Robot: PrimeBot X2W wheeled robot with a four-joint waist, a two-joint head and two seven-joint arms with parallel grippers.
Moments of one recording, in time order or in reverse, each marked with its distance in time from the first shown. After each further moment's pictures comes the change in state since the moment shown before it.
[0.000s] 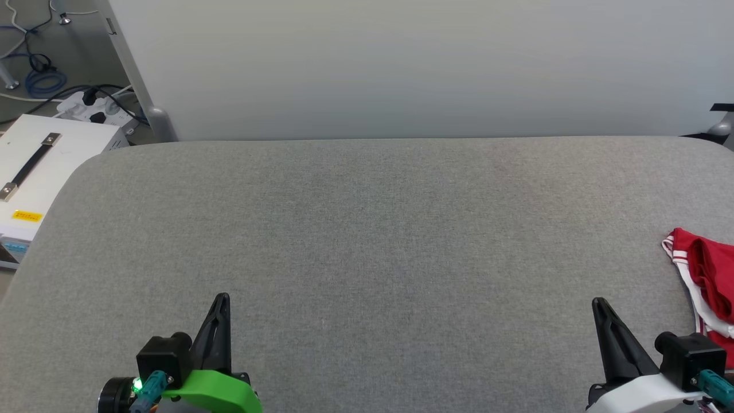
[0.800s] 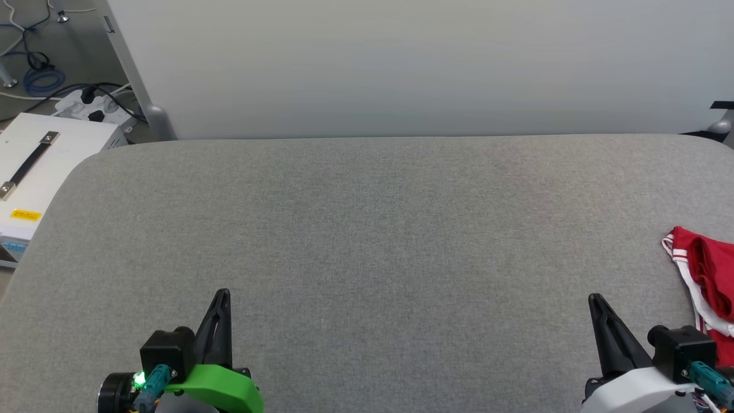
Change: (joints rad) left arm -0.001 -0.036 0.042 -0.015 0.064 -0.019 0.041; right arm -0.029 0.000 0.002 0.035 -0.027 0.000 0.000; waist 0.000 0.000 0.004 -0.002
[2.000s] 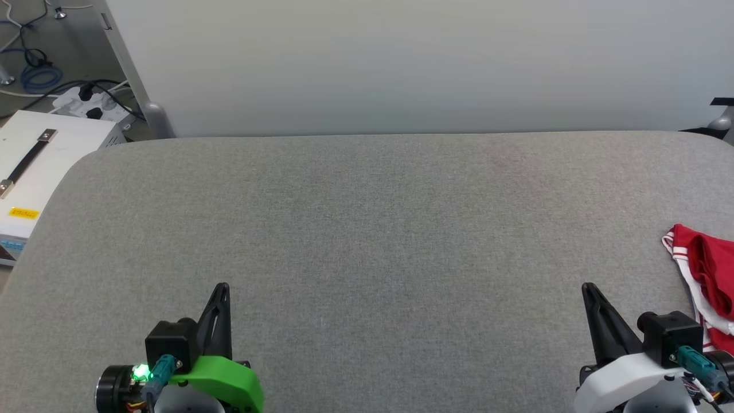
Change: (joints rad) left arm -0.004 -0.055 0.063 -0.023 0.105 -0.027 0.063; right arm -0.057 0.000 0.004 0.052 -0.034 0.000 0.000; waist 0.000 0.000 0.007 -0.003
